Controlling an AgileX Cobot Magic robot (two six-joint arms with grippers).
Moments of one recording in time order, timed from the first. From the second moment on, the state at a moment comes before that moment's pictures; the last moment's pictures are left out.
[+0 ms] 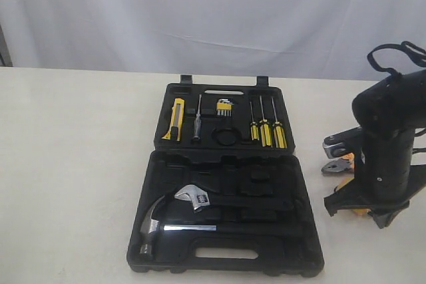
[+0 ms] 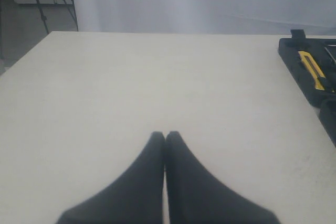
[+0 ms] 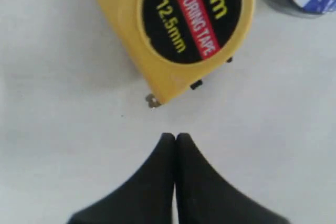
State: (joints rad) left arm 0.06 0.00 0.00 0.00 0.35 0.01; right arm -0.14 1.87 -1.01 -0.35 0.92 0.29
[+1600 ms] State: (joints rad) left arm 0.06 0.00 0.00 0.00 0.35 0.01; right arm -0.13 1.88 -1.01 -0.44 0.91 0.42
